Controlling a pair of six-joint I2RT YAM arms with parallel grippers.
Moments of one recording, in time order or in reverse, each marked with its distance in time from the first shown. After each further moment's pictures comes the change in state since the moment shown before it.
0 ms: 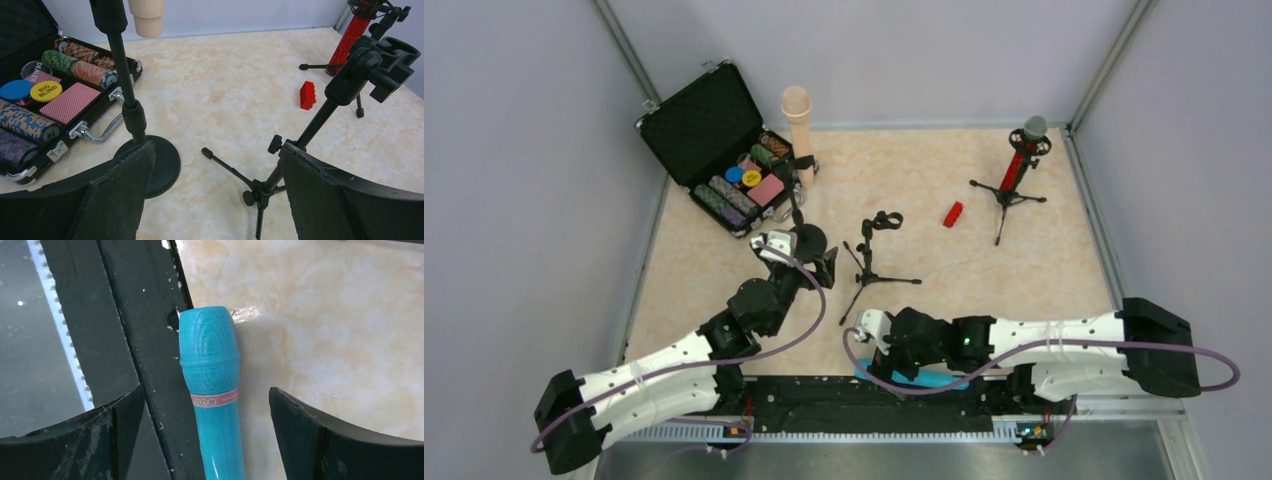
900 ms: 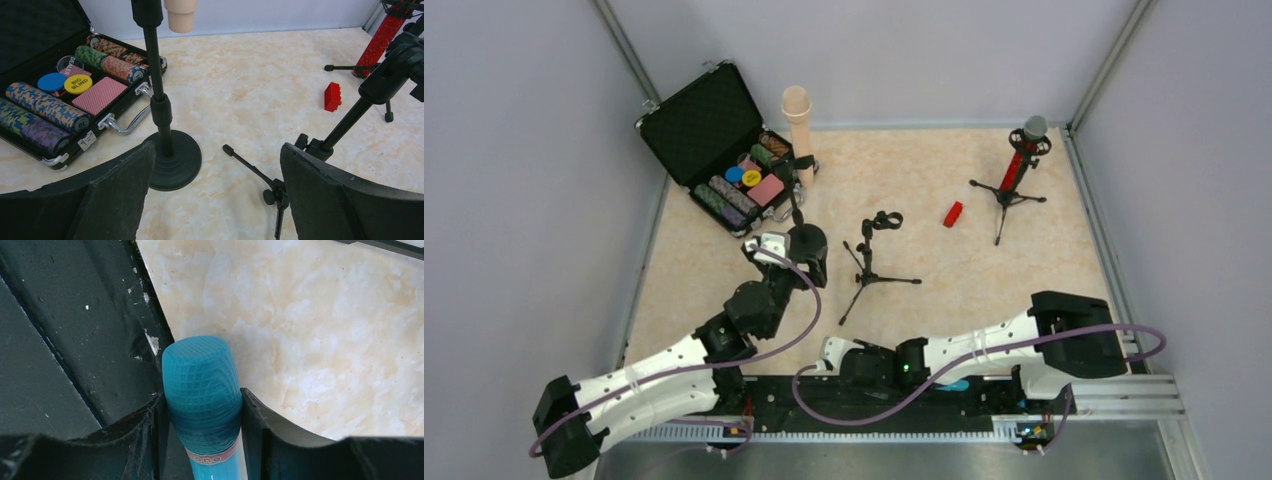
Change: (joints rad) left arm 0.000 -0.045 -0.014 -0.043 -0.084 0.024; right arm 0.240 0.436 0.285 -0.193 0.430 0.028
